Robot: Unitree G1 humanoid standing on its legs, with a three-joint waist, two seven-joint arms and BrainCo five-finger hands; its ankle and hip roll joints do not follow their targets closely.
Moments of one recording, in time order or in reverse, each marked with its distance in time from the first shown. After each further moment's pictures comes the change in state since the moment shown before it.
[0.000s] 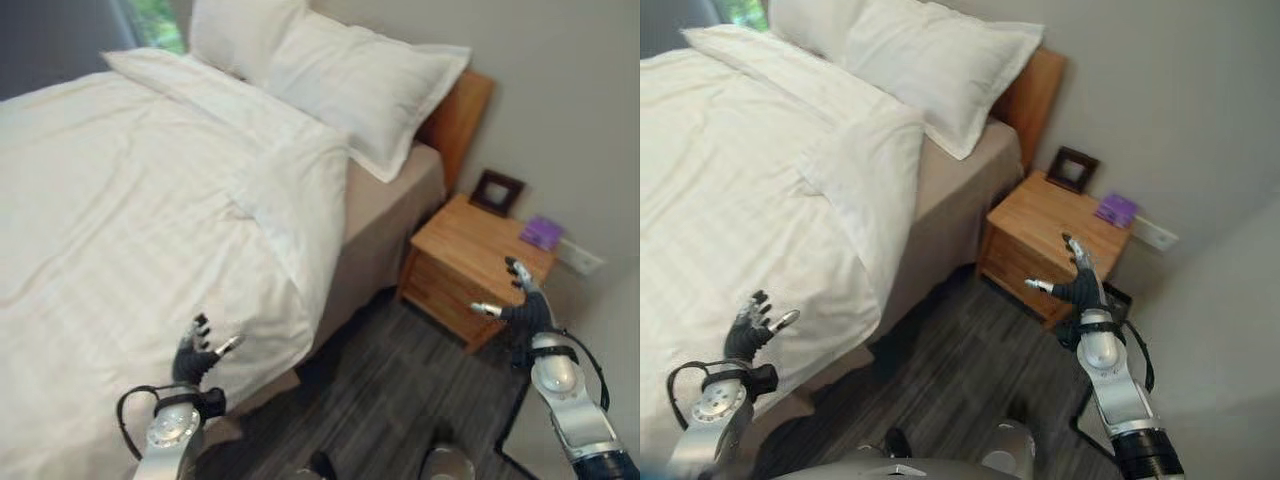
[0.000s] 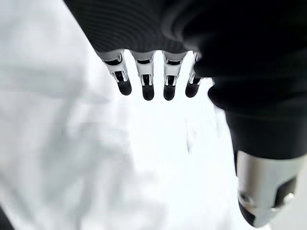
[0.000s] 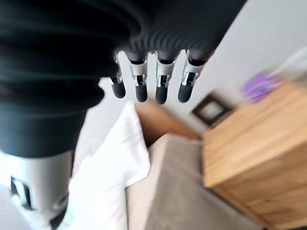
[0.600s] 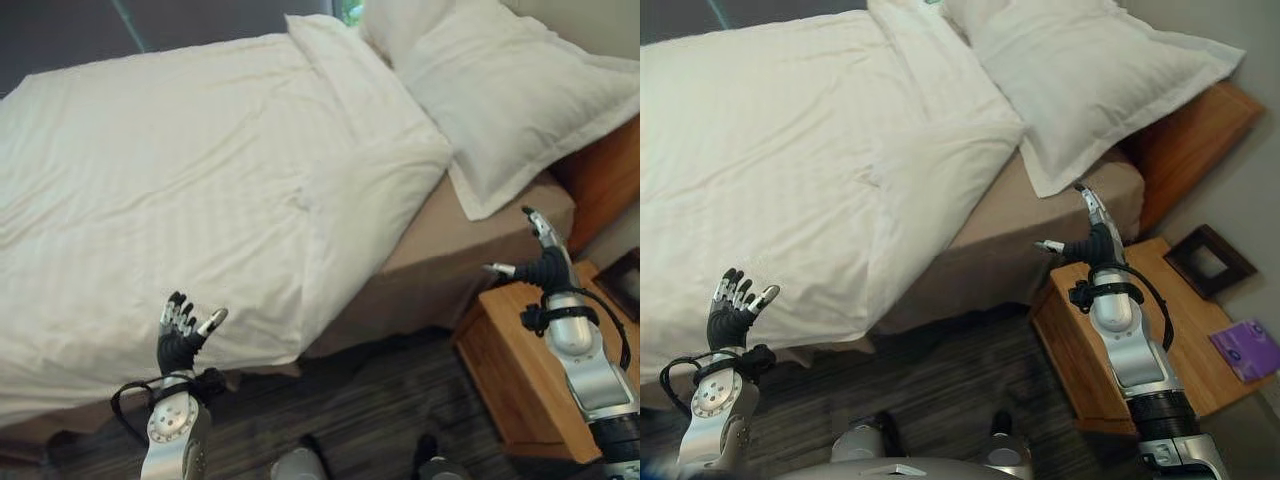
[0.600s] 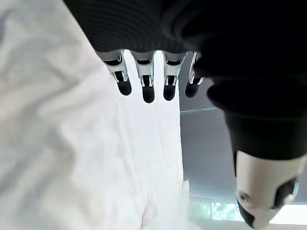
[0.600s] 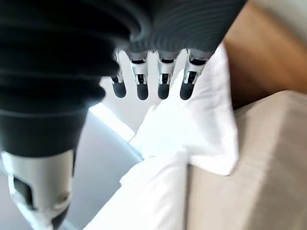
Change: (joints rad) left arm -0.030 -0.104 0.045 -0.129 -0.059 -0.093 0.044; right arm -0.143 -0.157 -0.051 -0.033 -0.060 0.007 -0.020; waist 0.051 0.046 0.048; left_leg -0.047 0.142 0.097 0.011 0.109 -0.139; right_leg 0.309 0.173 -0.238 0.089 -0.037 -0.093
